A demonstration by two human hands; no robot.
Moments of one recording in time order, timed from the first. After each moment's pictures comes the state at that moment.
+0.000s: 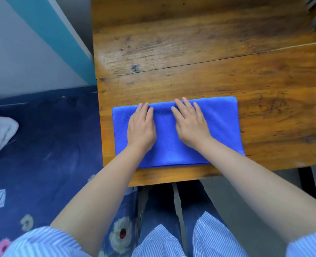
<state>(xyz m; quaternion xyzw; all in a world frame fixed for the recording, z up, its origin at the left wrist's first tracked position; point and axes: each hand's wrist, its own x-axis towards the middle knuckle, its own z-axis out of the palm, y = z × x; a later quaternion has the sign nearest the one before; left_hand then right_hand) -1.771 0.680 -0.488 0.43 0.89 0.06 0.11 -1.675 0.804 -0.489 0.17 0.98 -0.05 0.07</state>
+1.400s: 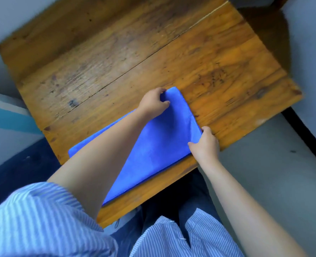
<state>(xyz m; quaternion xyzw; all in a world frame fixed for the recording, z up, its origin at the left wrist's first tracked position) -1.730 0.864 -0.472 0.47 0.78 0.09 0.41 -1.564 0.818 -0.469 0.72 0.56 -0.41 0.05</state>
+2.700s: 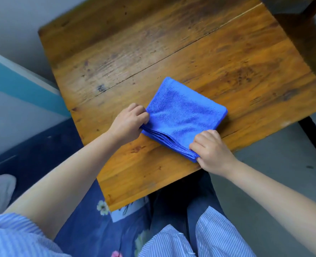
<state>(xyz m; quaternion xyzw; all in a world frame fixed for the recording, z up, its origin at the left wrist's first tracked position) -1.819 0.733 -0.485 0.77 0.62 0.12 0.07 -1.557 0.793 -0.483 0.19 0.96 -0.15 -0.14</state>
